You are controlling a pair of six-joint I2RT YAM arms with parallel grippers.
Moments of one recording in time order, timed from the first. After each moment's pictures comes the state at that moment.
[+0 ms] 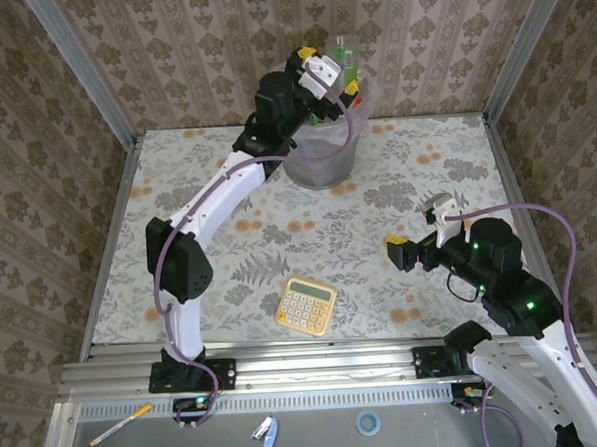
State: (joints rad) left arm -0.69 1.98 1.98 0.06 0.04 0.38; right arm 0.40 0.52 0.81 -0.63 -0.12 0.02
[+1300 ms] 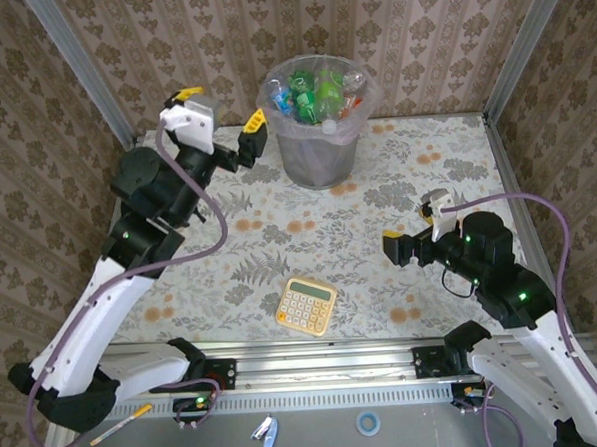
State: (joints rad) left arm -0.71 1.04 1.37 -0.11 -0.18 0.18; right arm 0.40 0.59 0.81 -0.61 -0.12 0.11
